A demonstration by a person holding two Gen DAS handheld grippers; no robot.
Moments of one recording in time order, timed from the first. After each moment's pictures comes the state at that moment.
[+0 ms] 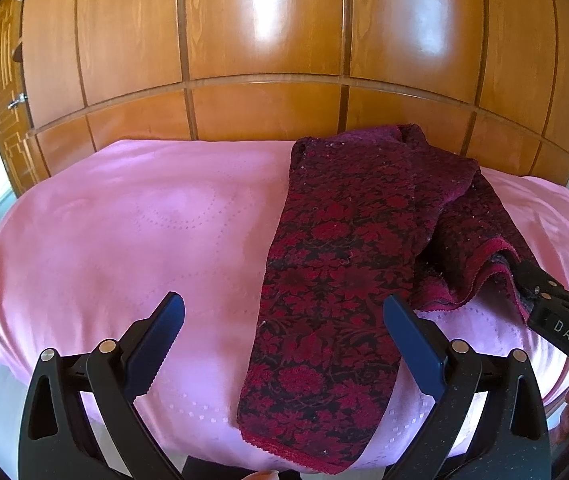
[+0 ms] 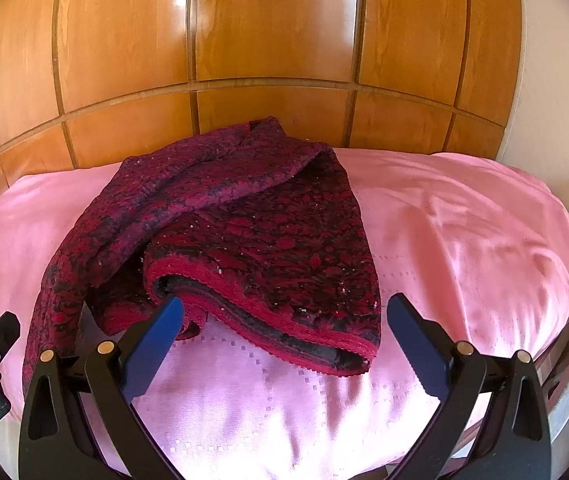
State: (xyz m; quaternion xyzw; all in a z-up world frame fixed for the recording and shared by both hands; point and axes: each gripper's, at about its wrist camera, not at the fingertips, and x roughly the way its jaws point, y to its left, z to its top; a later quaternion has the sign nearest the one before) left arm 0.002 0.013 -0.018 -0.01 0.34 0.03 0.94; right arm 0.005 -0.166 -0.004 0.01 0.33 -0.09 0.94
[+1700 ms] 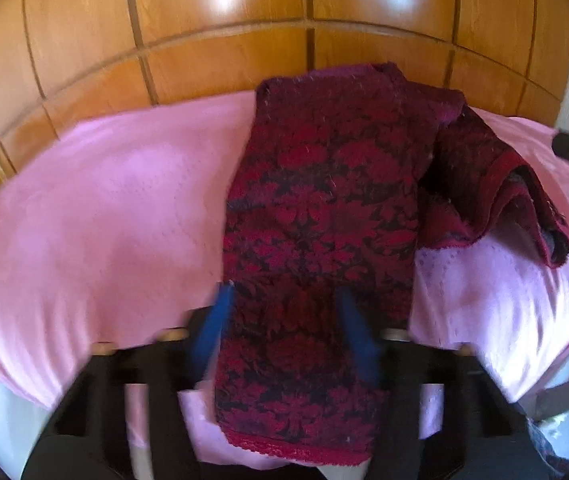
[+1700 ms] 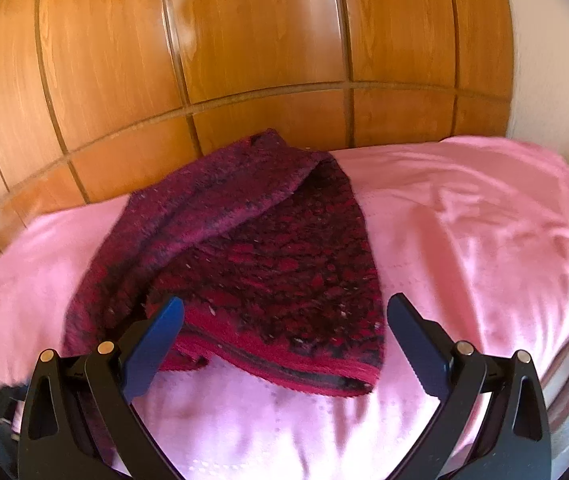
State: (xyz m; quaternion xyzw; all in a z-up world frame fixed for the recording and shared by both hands) left arm 0.029 0.000 -0.064 0.02 0.42 -0.04 0.91; right arm 0.021 -0.201 0.014 0.11 0.32 -0.04 0.94
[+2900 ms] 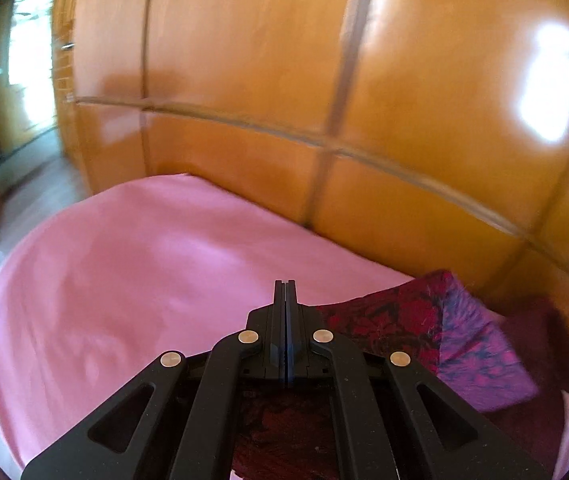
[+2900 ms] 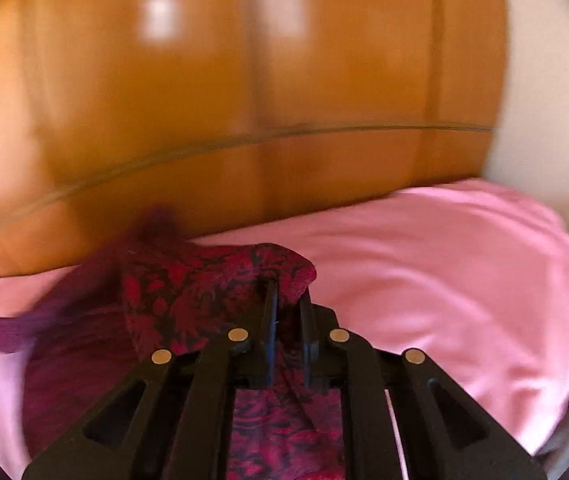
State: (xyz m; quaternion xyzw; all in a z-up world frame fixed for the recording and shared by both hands) left arm 0.271 0.243 0.049 -0.14 0.34 0.18 0.91; right arm 0.202 -0.389 0.079 0.07 0.35 -0.17 0.92
